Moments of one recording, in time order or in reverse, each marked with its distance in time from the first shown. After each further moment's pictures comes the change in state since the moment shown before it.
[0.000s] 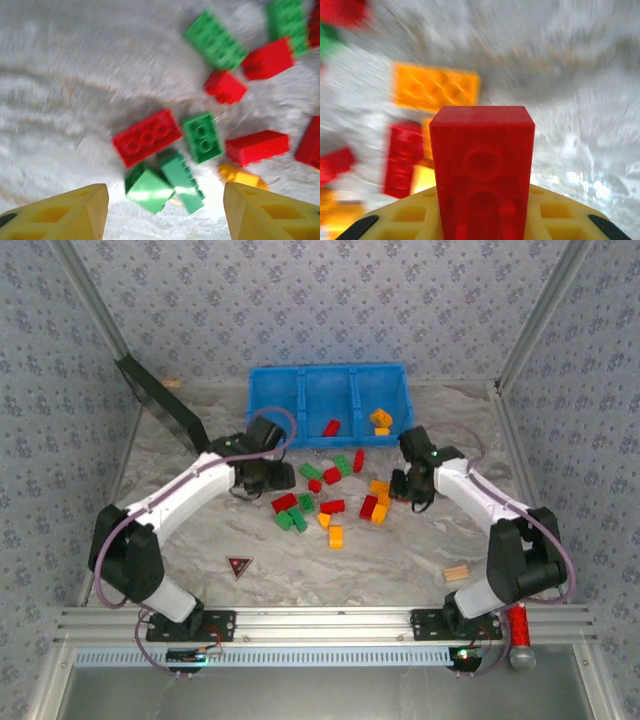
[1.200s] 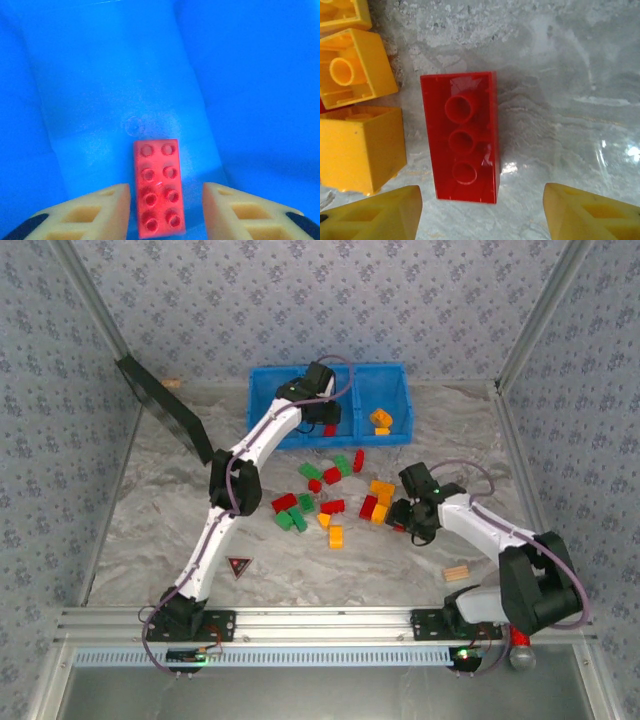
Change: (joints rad) left arm 0.047 1.113 1.398 -0.040 0.039 0.341; right arm 0.049 -0.145 -0.381 0.166 0.003 0.283
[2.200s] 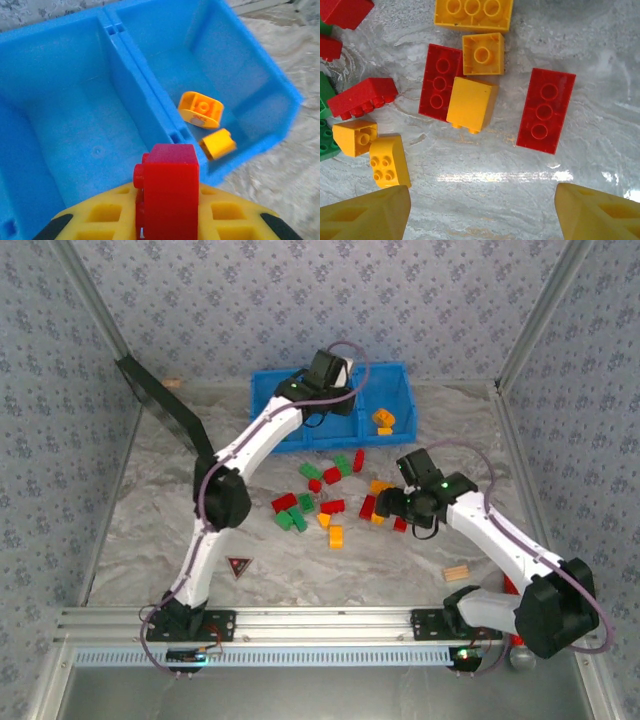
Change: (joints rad) left arm -0.091 -0.248 -0.181 0.122 -0.043 0.084; right arm 0.084 -0.147 0.174 -0.193 -0.045 -0.096
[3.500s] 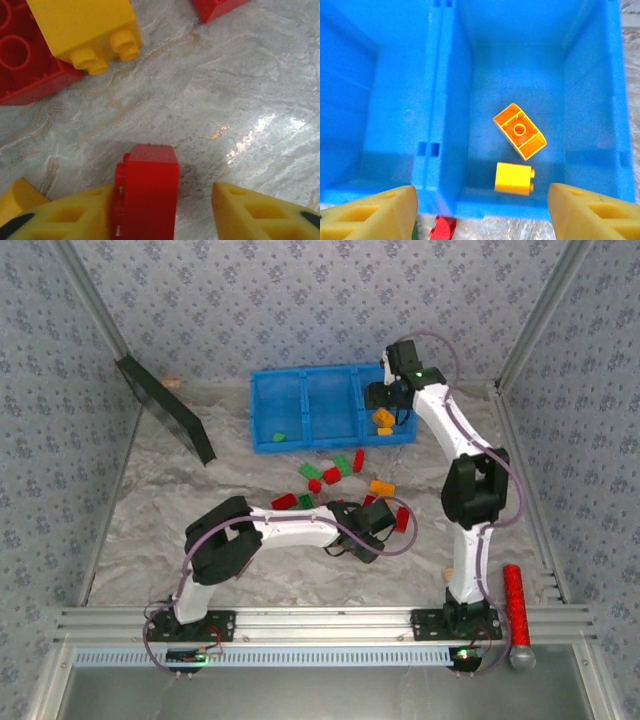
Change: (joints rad) left arm -0.559 -0.375 -1.049 0.244 -0.095 -0.100; right arm -0.202 0.853 1.096 0.039 0.065 -0.510
